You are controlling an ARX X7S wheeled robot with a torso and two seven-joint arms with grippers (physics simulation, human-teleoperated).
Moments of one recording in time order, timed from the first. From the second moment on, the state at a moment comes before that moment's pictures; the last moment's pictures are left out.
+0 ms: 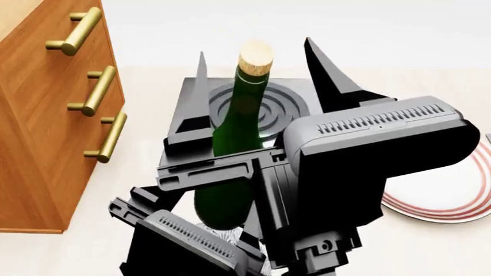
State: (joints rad) left arm -0.43 -0.08 0.64 0.25 -0.06 -0.39 -0.22; right arm 0.64 0.23 -0.23 -0.79 0.56 0.79 0.37
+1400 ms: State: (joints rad) left arm -0.40 -0.25 0.55 0.34 -0.12 -0.41 -0.31; right arm 0.06 0.34 -0.18 -0.85 0.47 0.39 0.35
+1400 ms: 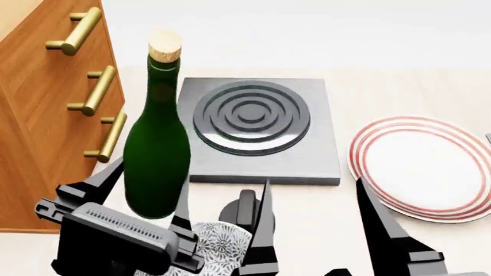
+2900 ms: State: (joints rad) left arm -1.69 -0.29 0.39 -0.66 -0.12 -0.53 -0.06; right arm 0.01 0.40 -0.15 -0.86 0.50 0.33 0.37
